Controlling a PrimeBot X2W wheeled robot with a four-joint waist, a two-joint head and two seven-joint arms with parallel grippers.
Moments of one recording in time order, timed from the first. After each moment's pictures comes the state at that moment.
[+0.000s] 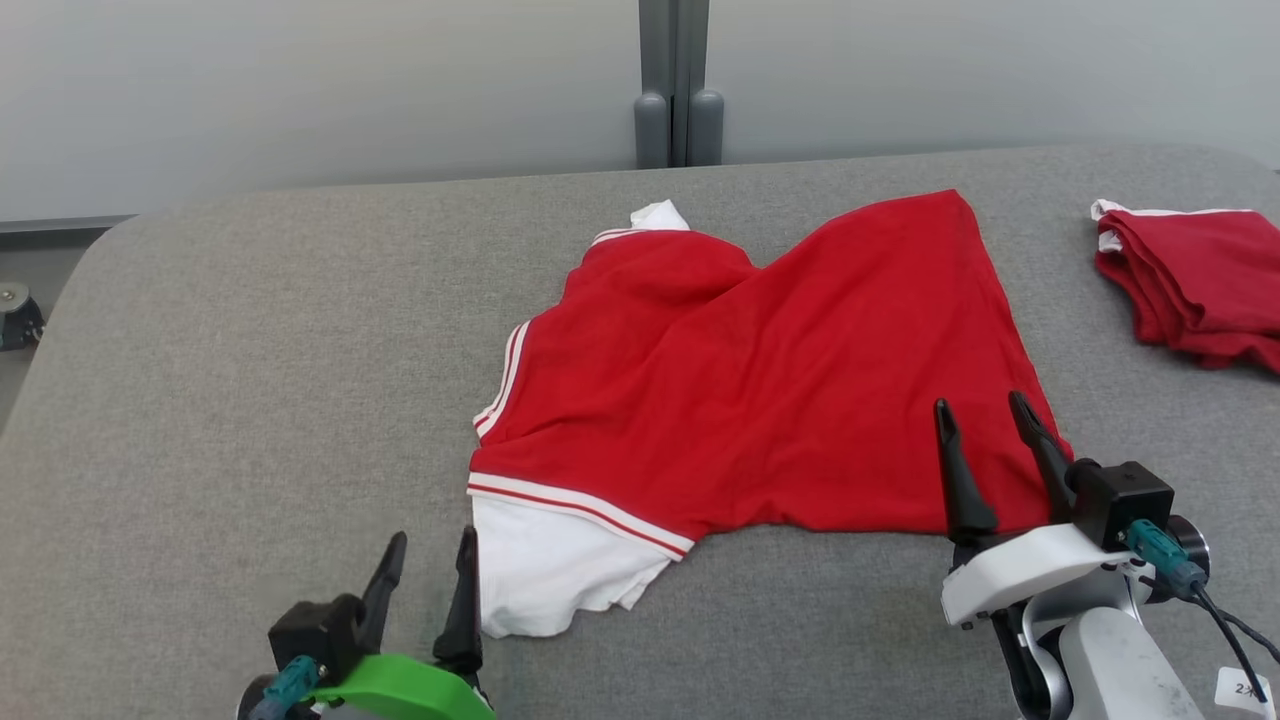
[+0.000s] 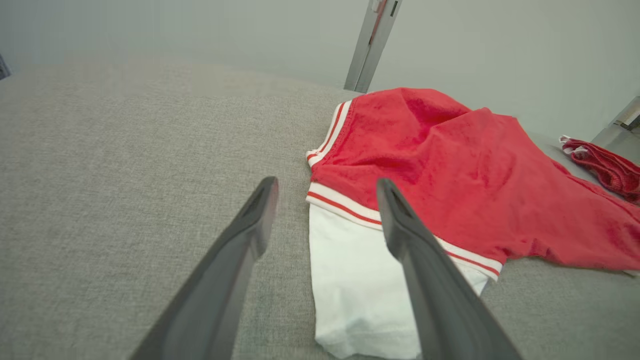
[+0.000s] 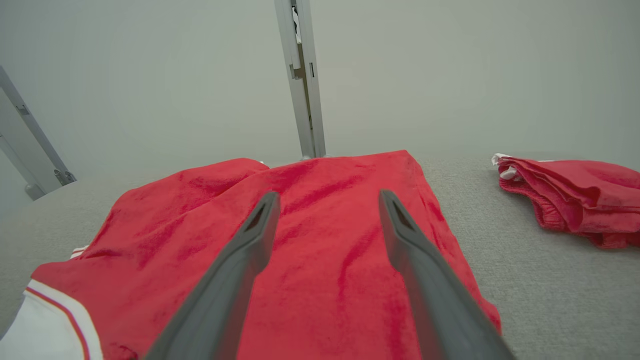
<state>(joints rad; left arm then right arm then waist) -0.04 0.05 -0.20 0.35 -0.38 -0.07 -0.24 -0.15 -0.05 0.02 0.32 0.14 0.13 -0.26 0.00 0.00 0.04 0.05</state>
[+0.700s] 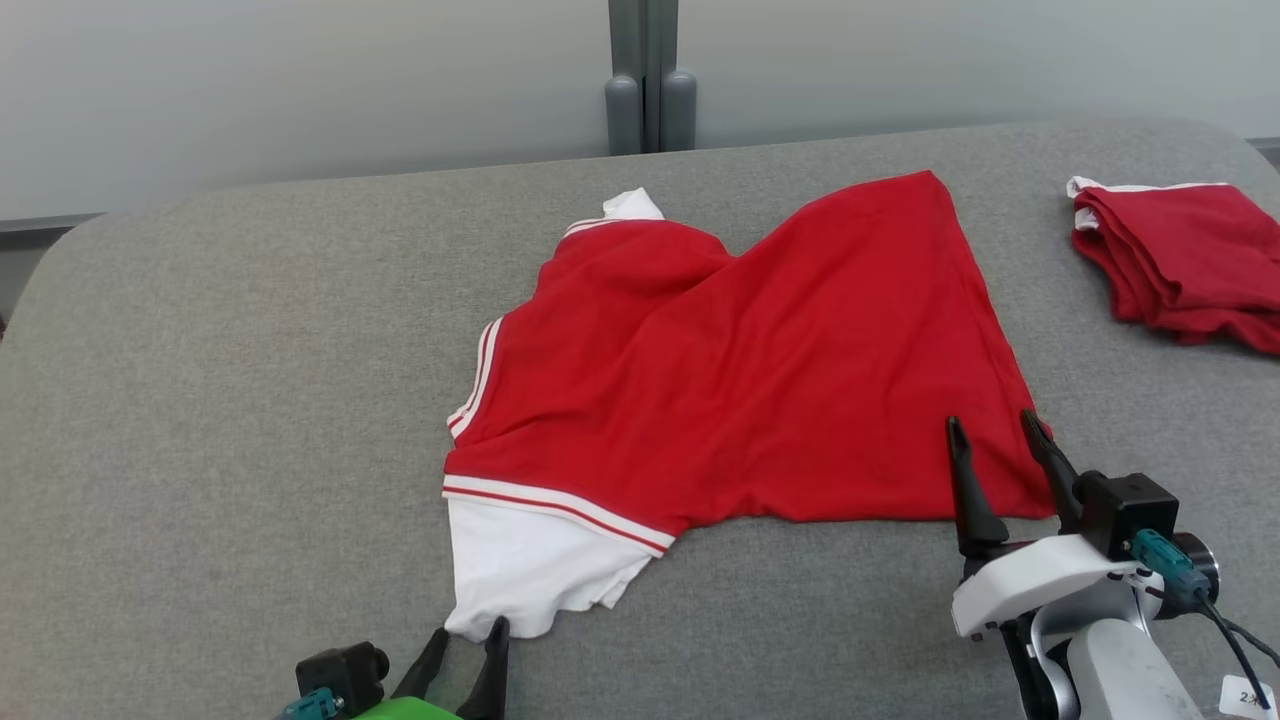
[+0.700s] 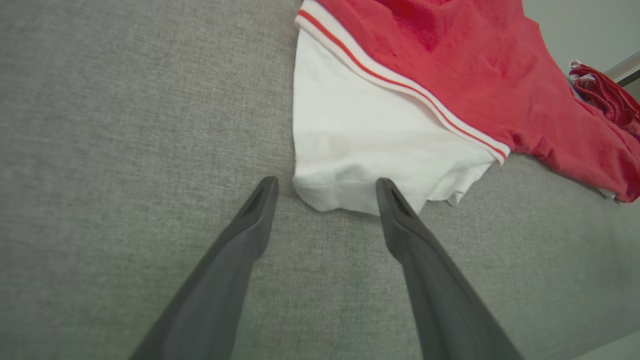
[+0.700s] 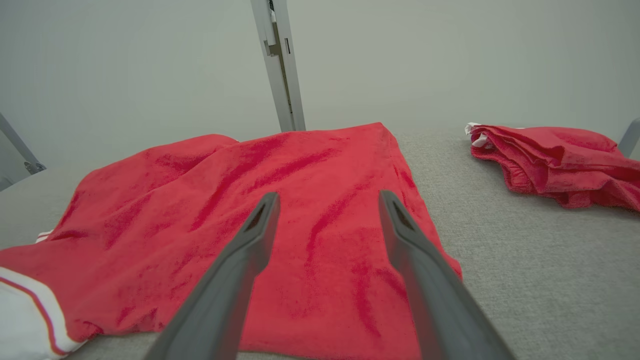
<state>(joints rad) 0.01 0.06 -0.25 0.44 -0.56 -0.11 -0.07 -0.15 -0.05 -0.01 0.35 0.13 0.13 -0.26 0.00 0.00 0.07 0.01</state>
